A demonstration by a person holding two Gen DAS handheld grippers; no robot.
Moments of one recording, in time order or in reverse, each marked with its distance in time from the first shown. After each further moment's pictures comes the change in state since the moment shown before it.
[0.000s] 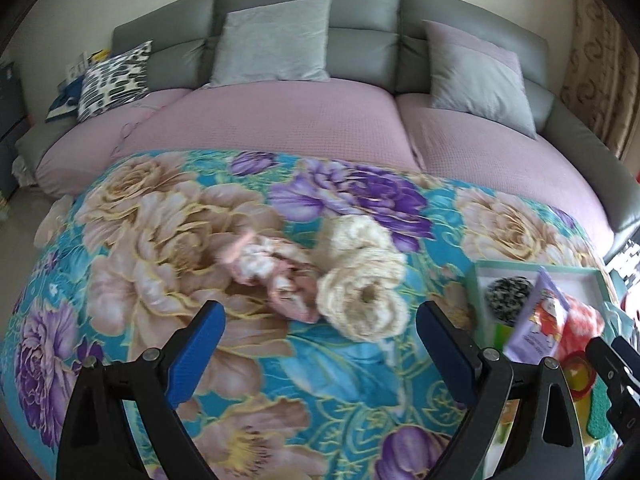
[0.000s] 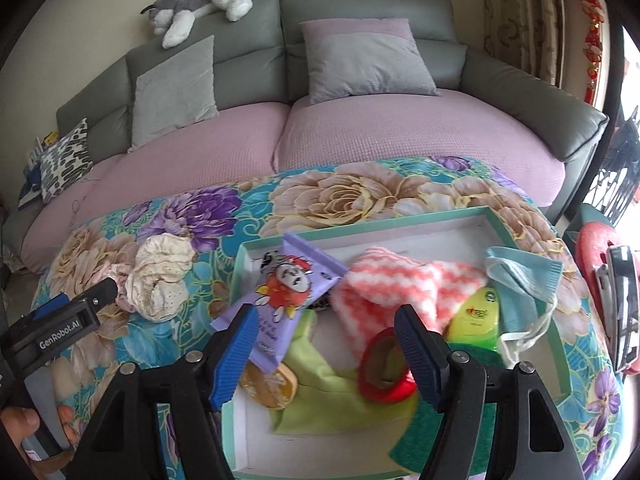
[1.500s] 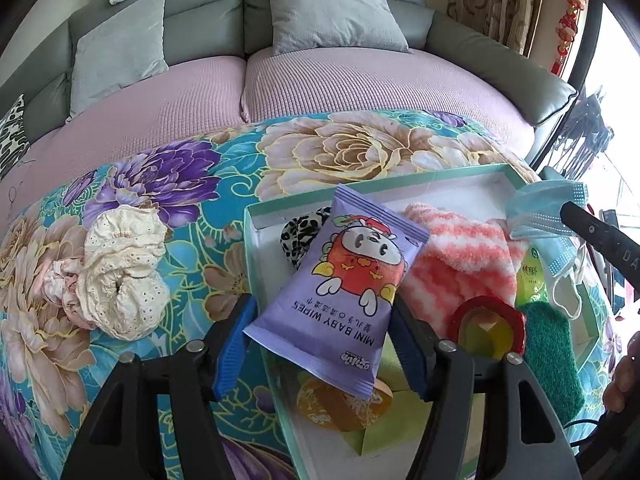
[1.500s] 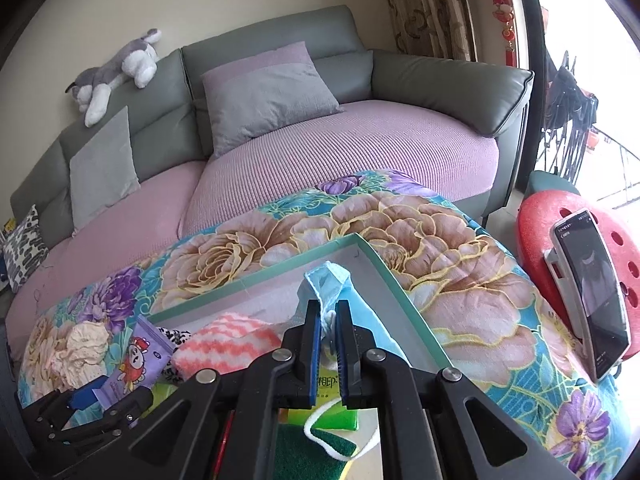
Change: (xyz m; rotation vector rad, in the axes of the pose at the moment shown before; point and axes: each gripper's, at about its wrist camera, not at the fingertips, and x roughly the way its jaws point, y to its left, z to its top) left arm 0.020 -0.166 -0.037 0.337 0.121 -0.260; right arm 0.013 -0.140 0.013 0.241 -0.119 -0.137
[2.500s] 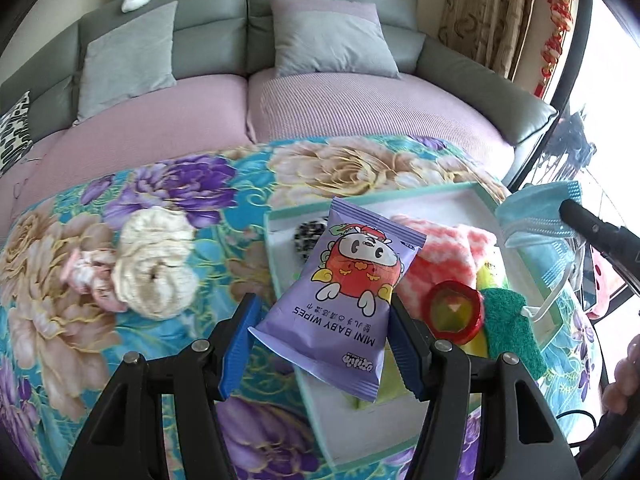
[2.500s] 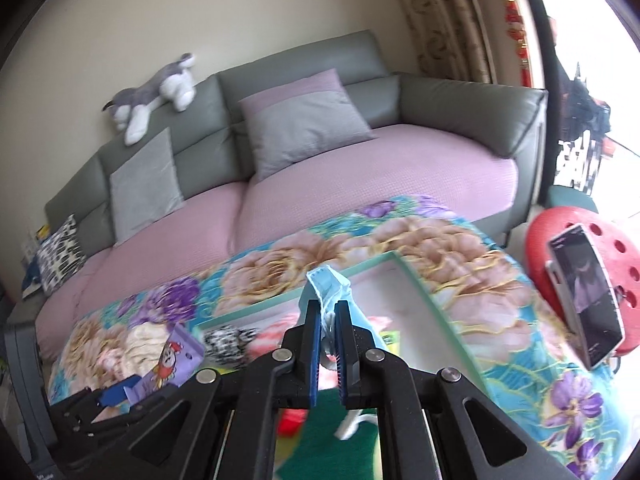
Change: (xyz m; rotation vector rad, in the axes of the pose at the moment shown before) left arm -0.050 0.011 -0.015 -0.020 -0.065 -0.050; right arm -0.067 0.009 -0.002 0.032 -0.099 0.129
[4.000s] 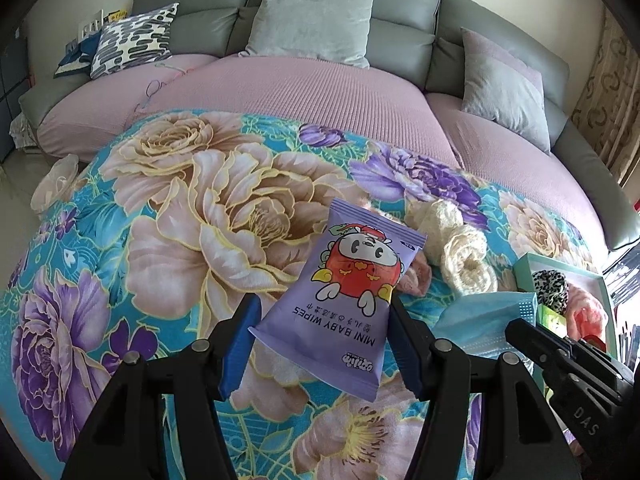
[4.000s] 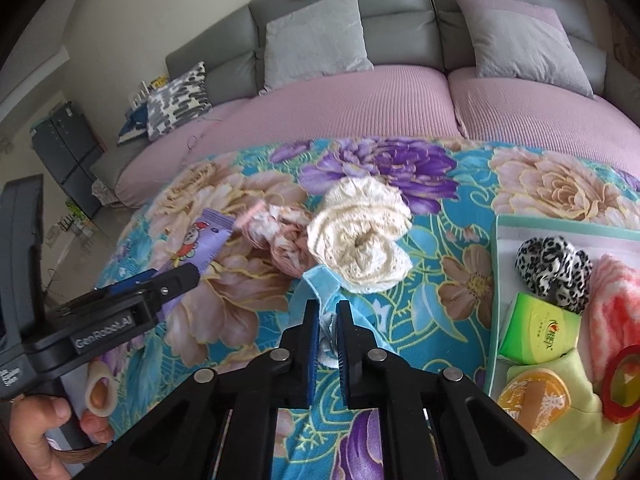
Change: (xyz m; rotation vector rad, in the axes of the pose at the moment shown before) left arm -0.049 0.238 -0.050 -0.394 -0.042 0.243; right arm 0.070 0.243 -0.110 -0.386 0.366 0.434
